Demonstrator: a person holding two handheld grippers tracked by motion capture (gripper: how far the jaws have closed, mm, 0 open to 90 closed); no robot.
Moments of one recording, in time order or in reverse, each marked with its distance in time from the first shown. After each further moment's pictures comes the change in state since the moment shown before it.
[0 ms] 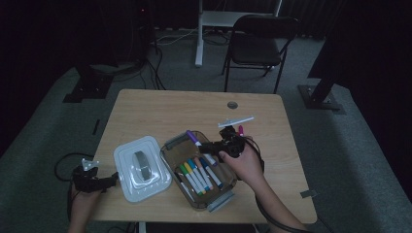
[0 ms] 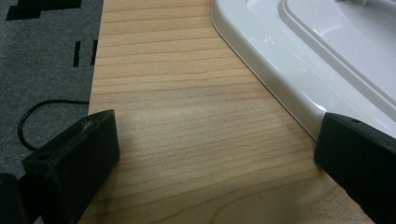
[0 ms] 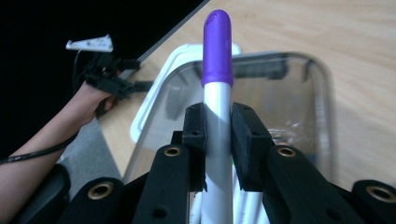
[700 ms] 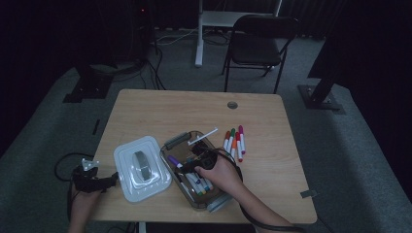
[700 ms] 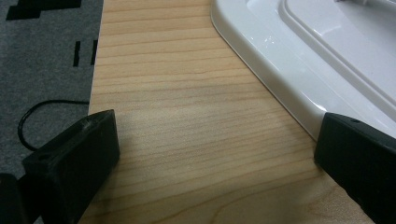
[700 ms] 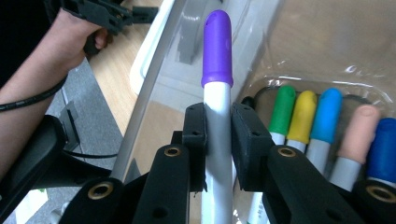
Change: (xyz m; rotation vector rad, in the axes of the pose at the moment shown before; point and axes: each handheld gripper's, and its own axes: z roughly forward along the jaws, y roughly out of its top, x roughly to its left) left arm 0.000 0.000 0.000 -0.002 0.000 0.000; right arm 0.020 -0.019 0.079 0.274 0.022 -0.011
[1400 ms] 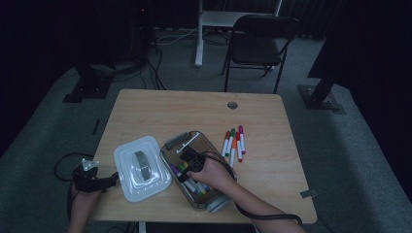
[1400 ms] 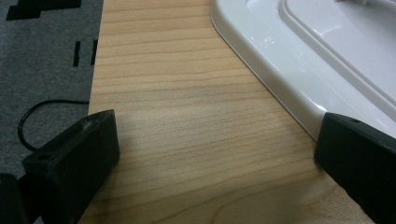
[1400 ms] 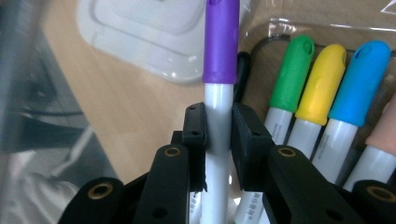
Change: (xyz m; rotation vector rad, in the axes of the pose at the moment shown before) left arm 0.000 0.000 0.000 0.001 -0.001 0.000; right arm -0.009 0.004 0.053 0.265 -0.064 -0.012
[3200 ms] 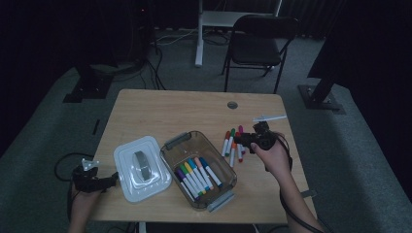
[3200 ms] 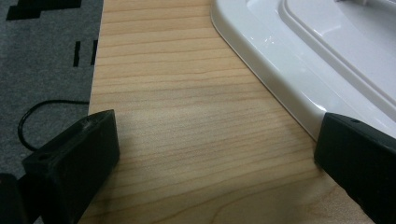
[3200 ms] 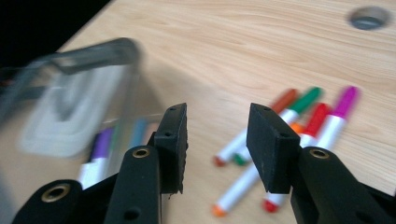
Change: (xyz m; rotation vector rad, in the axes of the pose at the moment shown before) left arm 0.000 0.000 0.000 0.000 0.000 0.000; right arm -0.119 -0.093 -0.147 -0.575 -0.220 0.179
